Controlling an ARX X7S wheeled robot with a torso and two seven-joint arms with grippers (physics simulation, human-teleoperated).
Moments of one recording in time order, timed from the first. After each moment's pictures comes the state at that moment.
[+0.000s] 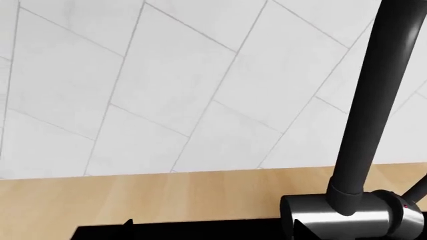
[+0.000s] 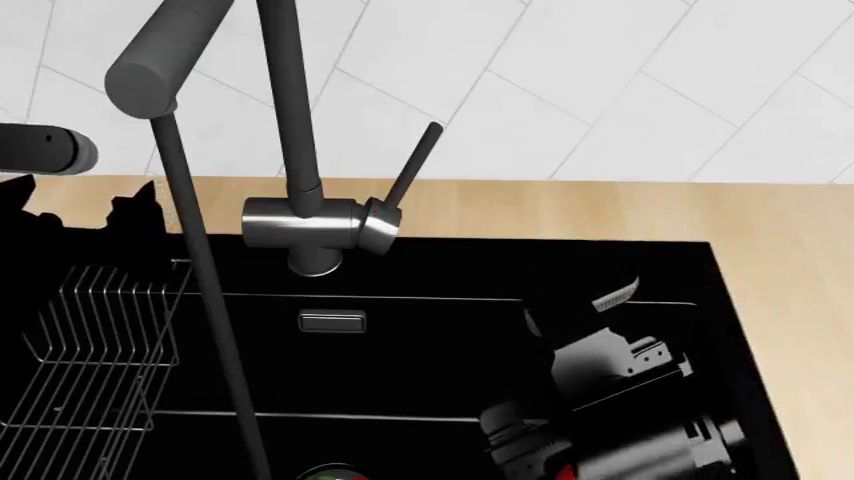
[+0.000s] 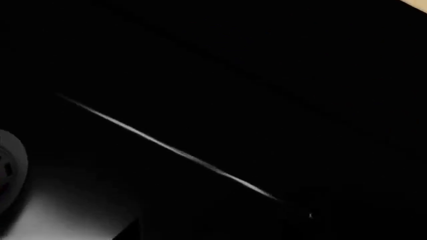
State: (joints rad) left arm -0.83 -0.25 0.05 0.07 -0.28 -1.02 -0.05; right arm 0.96 0.25 -0.51 0.60 0.11 1.01 -0.36
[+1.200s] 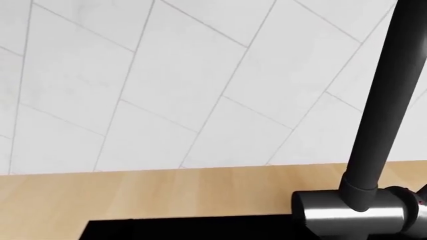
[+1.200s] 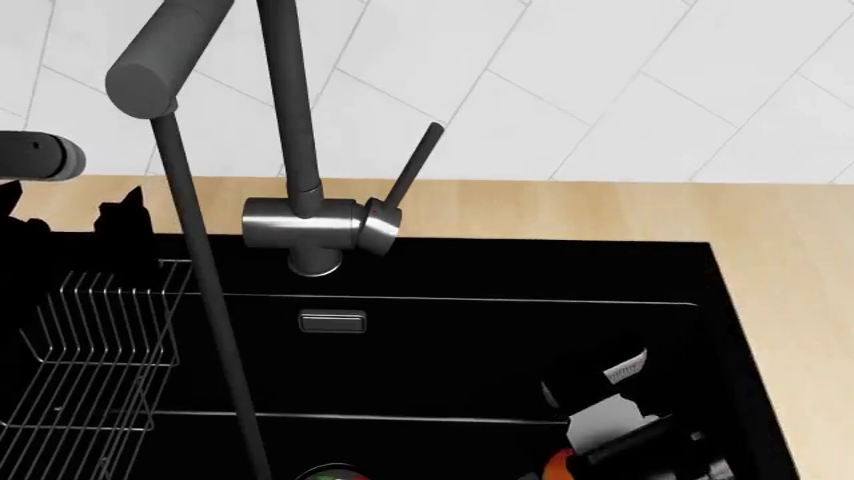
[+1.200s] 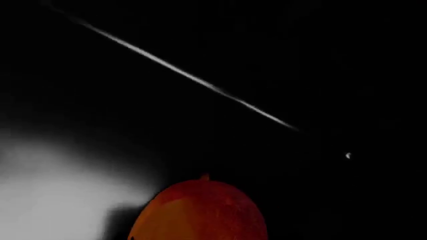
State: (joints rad) left arm -0.81 -0.27 0.05 0.07 -0.30 -1.01 -0.06; right arm 0.97 0.21 -0.60 0.95 0.09 0.86 -0.40
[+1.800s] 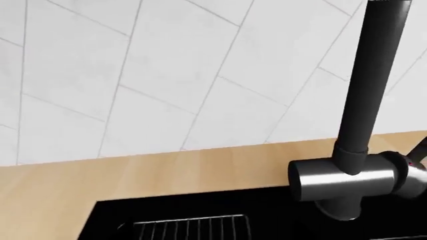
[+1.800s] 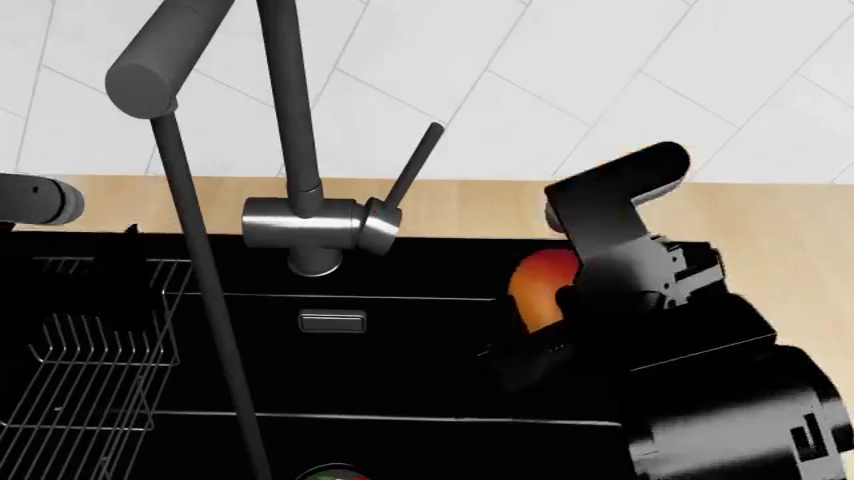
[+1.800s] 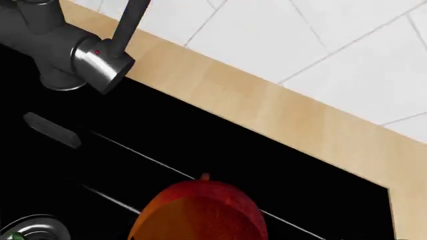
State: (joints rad) left arm -0.73 -0.32 0.06 0.21 -0.33 -1.08 -0.07; right arm 0.96 0.33 -0.35 0.10 0.18 1.22 -0.33
